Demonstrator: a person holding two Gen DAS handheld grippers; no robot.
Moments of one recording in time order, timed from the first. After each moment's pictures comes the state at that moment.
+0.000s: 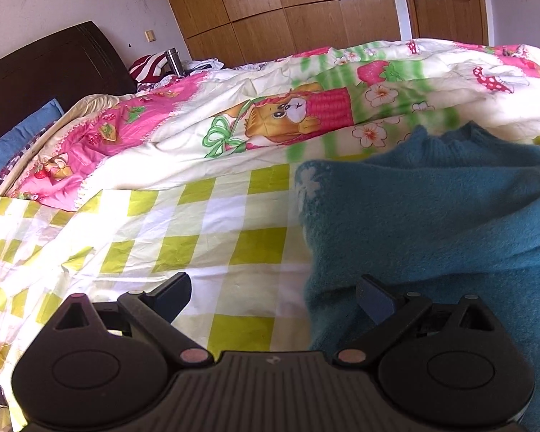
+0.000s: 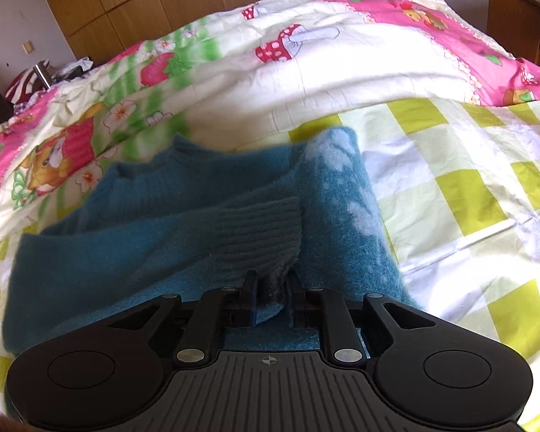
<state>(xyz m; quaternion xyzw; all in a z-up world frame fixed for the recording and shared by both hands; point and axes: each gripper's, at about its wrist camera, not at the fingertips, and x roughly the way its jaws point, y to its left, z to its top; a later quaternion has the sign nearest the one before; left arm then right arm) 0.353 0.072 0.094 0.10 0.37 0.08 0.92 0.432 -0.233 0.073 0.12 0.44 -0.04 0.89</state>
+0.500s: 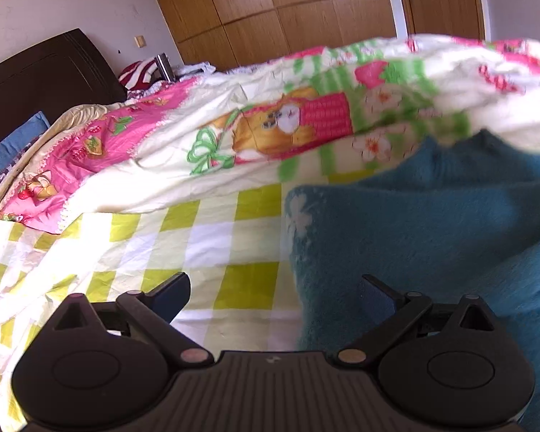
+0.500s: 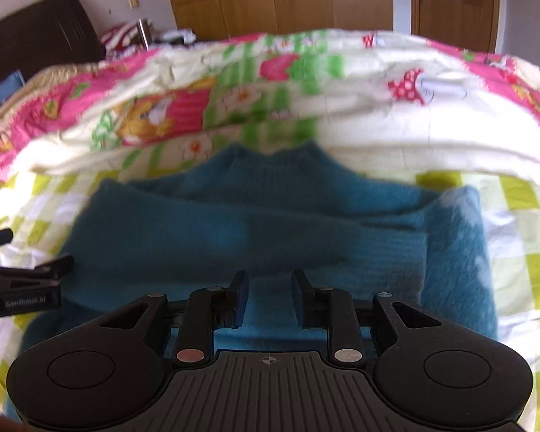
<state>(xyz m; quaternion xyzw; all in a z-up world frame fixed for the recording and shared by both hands) 0.413 0.068 0.068 0.13 0.39 0.09 0.91 0.436 -0.160 0.071 0.00 0.44 0.09 0.89</state>
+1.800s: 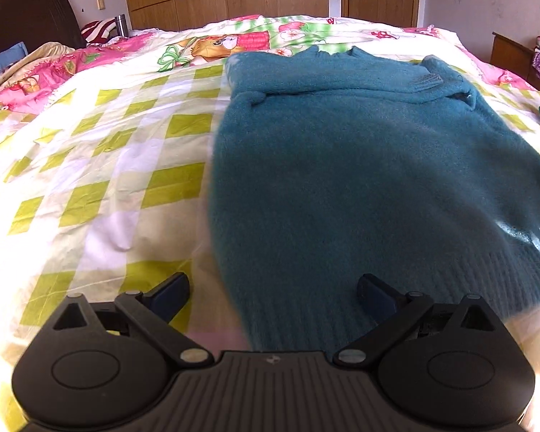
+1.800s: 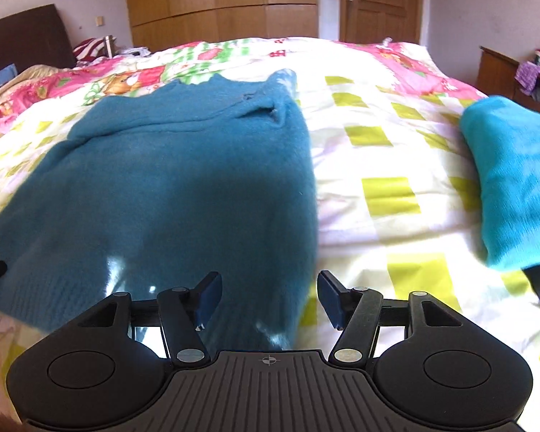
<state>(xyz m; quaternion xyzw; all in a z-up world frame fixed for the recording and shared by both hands) 0.121 0.087 0.039 0.04 0.40 -0.04 0.91 0.108 -0.266 0.046 0.02 0.37 -0.01 0.93</state>
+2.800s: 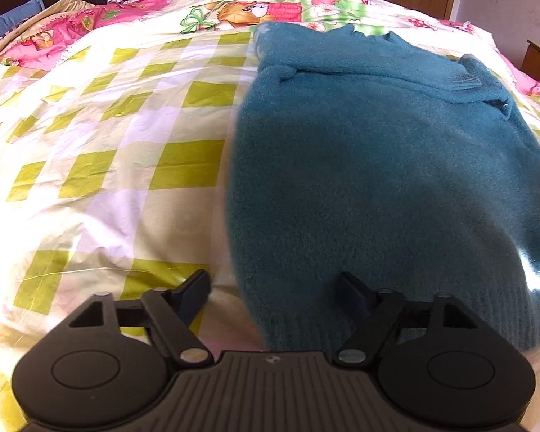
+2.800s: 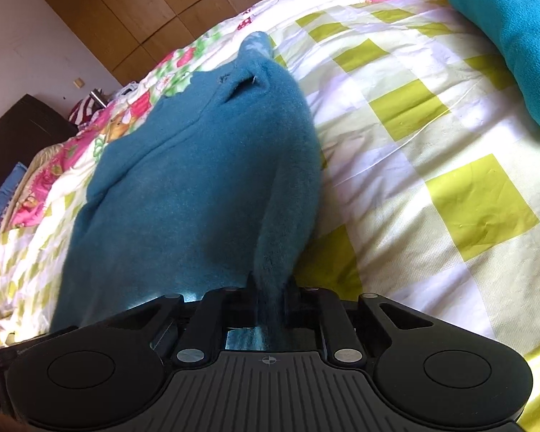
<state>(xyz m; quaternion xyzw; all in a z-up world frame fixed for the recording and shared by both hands) 0.148 0.096 0.036 -0.01 0.45 -0.02 0.89 0.130 -0.303 0.023 0.26 0.40 0.05 0.88</state>
